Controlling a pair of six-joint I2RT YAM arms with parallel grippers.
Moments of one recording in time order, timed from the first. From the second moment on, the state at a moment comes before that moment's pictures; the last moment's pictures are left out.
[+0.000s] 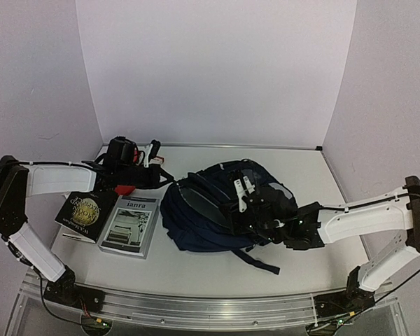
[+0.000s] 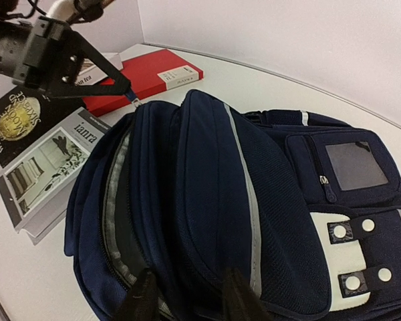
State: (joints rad) left arm -0.54 1.56 0.94 0.07 0.43 -0.45; right arm 1.13 1.50 0.83 0.21 0.47 0.27
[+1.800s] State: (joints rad) left arm -0.46 1.80 1.09 0.24 0.71 -0.59; right arm 1.13 1.42 0.89 0.13 0.45 0.27
